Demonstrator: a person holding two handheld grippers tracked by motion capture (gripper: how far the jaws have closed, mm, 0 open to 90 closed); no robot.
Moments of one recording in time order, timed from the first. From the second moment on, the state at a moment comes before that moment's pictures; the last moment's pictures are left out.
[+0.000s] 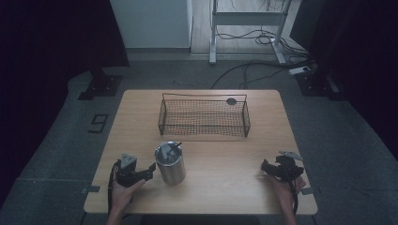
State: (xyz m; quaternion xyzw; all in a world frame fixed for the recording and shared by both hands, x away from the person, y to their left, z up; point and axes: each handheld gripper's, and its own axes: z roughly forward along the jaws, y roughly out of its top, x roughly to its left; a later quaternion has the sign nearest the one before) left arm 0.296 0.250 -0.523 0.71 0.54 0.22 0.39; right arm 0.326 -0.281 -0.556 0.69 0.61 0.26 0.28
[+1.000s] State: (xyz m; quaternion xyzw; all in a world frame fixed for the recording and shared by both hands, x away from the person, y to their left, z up) left arm 0.272 0.264 -0.476 0.71 0.49 0.20 0.46; right arm 0.325 -0.283 -0.556 0.69 0.61 0.26 0.29
